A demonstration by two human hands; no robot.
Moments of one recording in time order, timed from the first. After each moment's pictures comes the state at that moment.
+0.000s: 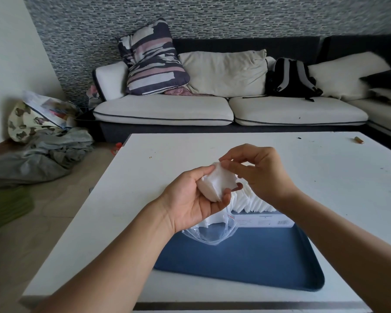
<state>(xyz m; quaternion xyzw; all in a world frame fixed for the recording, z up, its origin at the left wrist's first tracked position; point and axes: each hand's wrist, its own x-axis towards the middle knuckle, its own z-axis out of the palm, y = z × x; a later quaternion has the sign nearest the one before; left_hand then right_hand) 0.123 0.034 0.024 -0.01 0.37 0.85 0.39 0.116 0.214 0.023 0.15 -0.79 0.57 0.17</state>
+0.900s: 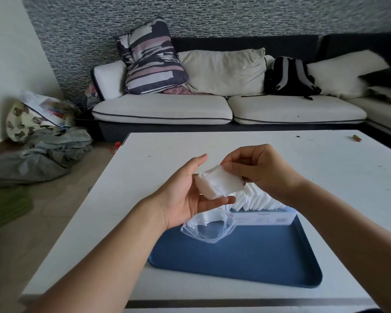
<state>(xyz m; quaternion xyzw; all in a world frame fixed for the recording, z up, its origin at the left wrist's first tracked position) 0.125 0.027 0.030 -0.02 0.48 0.80 0.37 0.120 0.223 0.036 0.15 -0.78 0.61 0.02</state>
